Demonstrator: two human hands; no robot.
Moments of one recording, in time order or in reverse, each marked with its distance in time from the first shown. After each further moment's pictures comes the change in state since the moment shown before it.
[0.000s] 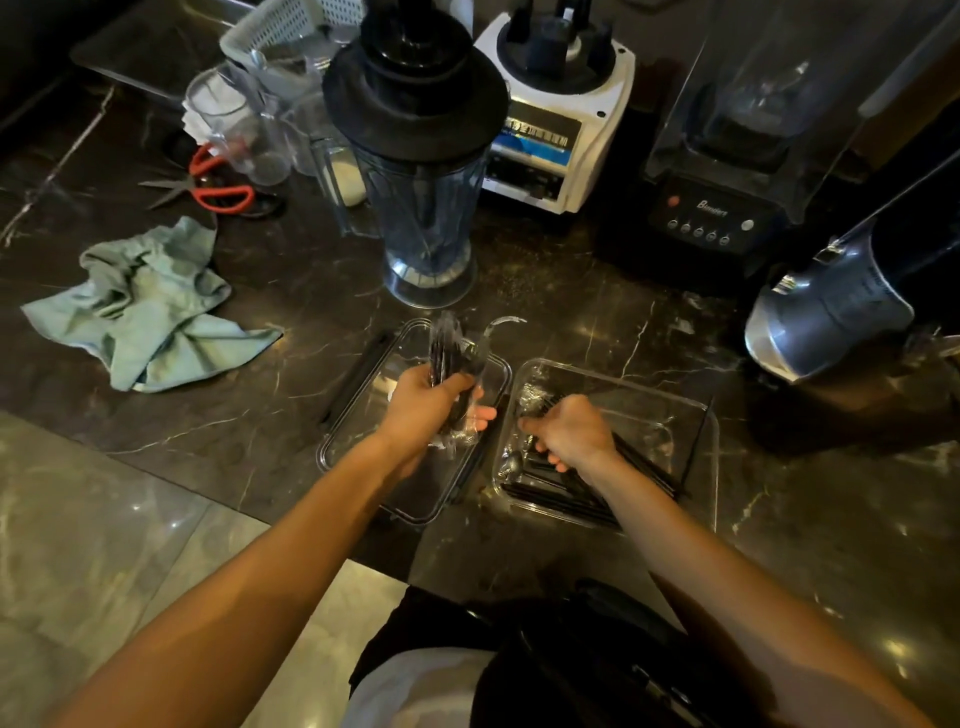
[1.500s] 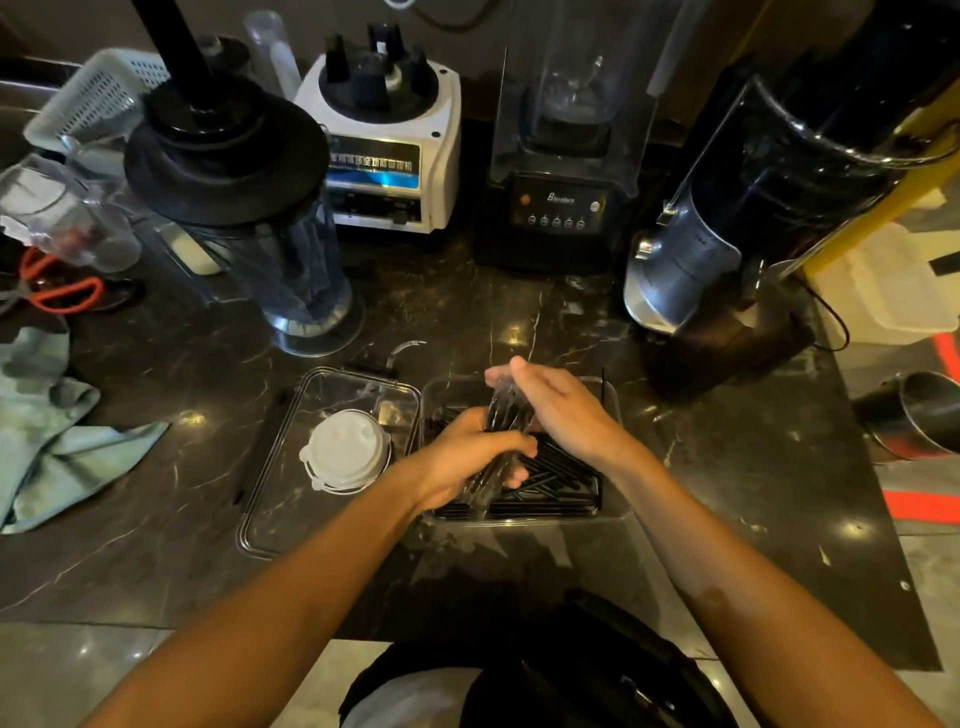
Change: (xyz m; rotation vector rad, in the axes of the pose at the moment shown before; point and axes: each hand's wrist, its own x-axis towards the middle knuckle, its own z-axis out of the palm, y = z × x) left_hand 0.004 -0.016 0.106 0.358 -0.614 -0.143; right_hand -0.055 0.020 -0.090 0.323 0.006 -0.403
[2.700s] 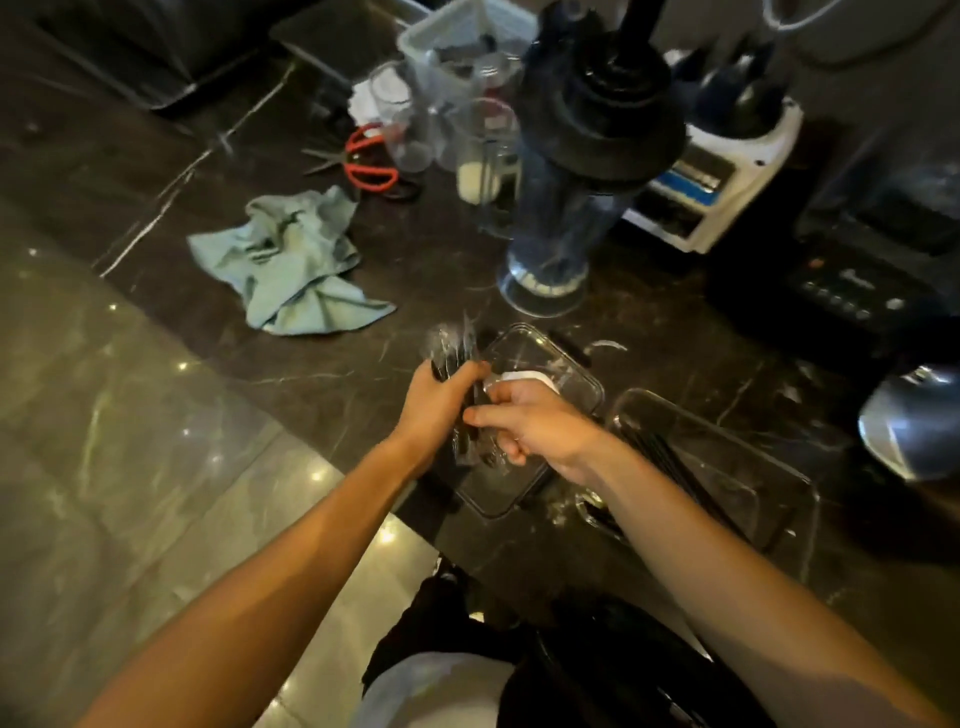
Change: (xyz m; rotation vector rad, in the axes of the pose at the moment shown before) left_hand -0.128 -0.059 -0.128 -0.282 0.942 0.355; right_hand 0.037 -0.072 0.186 0.002 -0.627 0.155
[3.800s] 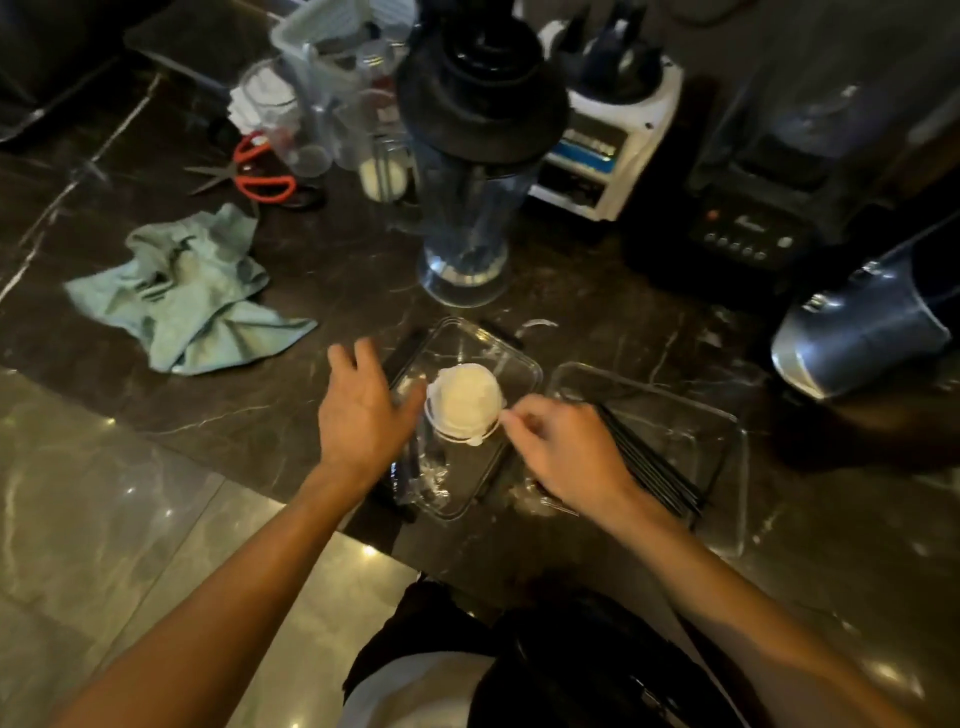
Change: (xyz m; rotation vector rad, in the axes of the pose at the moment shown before) left_hand 0.007 -0.005 -0.003 0.990 0.141 0.311; right_hand -0.064 0.047 -0.029 -0.665 0.620 -0.227
